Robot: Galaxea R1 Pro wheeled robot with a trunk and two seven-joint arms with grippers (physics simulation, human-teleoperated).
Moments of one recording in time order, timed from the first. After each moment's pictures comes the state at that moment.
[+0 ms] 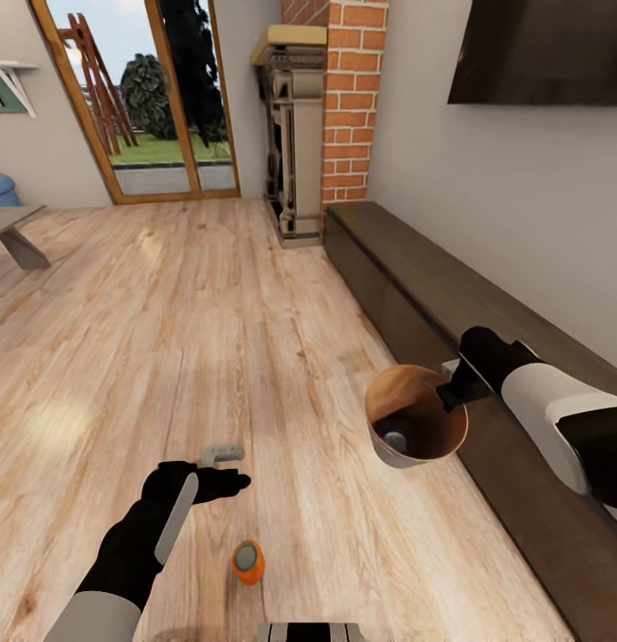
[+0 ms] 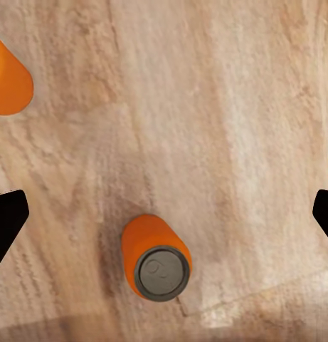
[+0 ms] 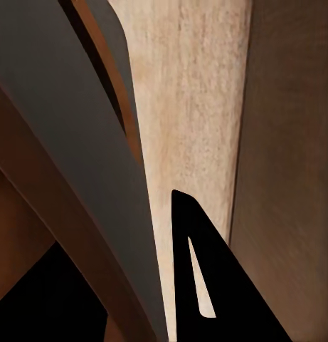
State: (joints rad) left arm -0.50 -0.02 -0.05 -1.16 0.20 0.94 0.03; right arm -1.39 -0.19 0.34 -0.17 0.35 1.04 0.59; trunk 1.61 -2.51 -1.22
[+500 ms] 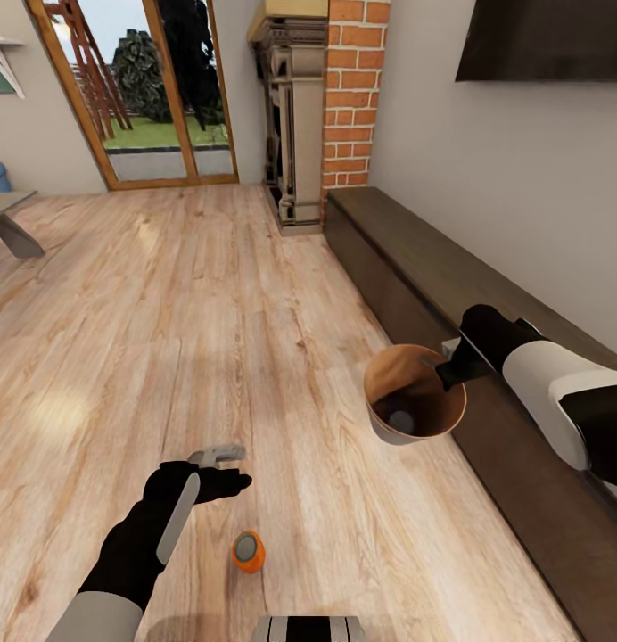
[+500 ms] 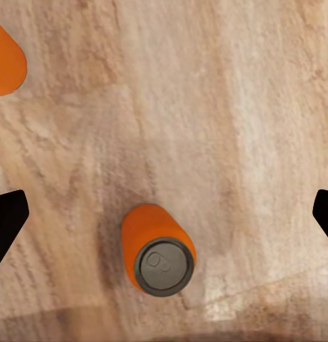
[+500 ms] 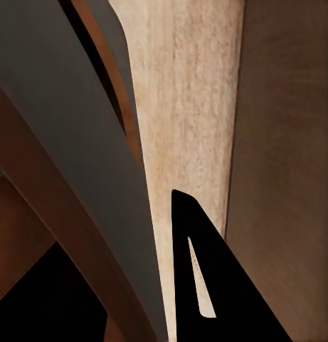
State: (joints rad) left arm -0.50 -0.03 -0.05 -1.16 0.20 0.94 0.04; right arm -1.48 -0.18 0.35 -0.15 0.36 1.04 0.59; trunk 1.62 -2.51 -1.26
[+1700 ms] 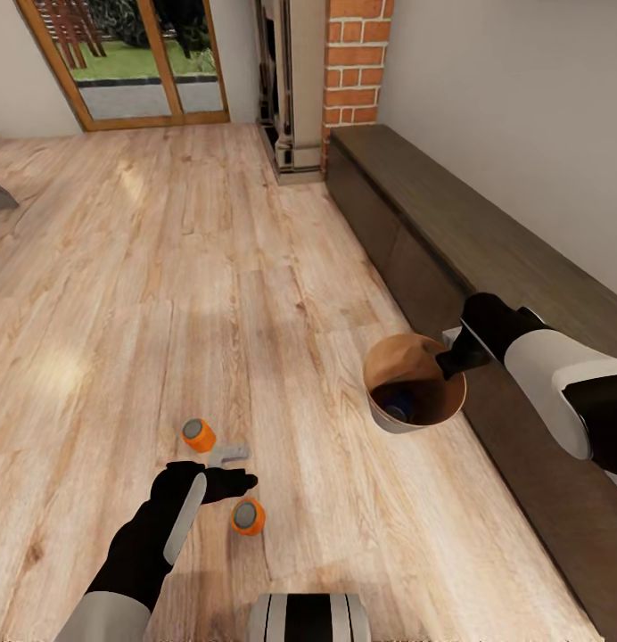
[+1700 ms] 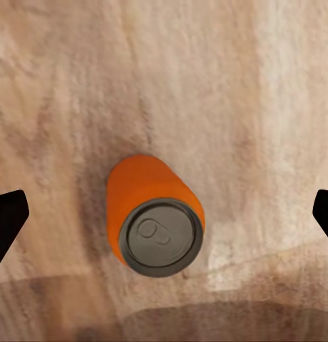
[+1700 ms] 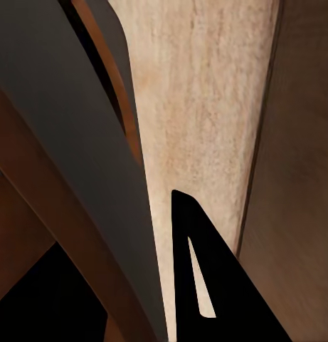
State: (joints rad) left arm -0.50 -0.06 -0.05 -1.16 0.20 0.93 0.04; right arm -1.52 -0.17 0.35 -0.15 0.36 1.04 0.59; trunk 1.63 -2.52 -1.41
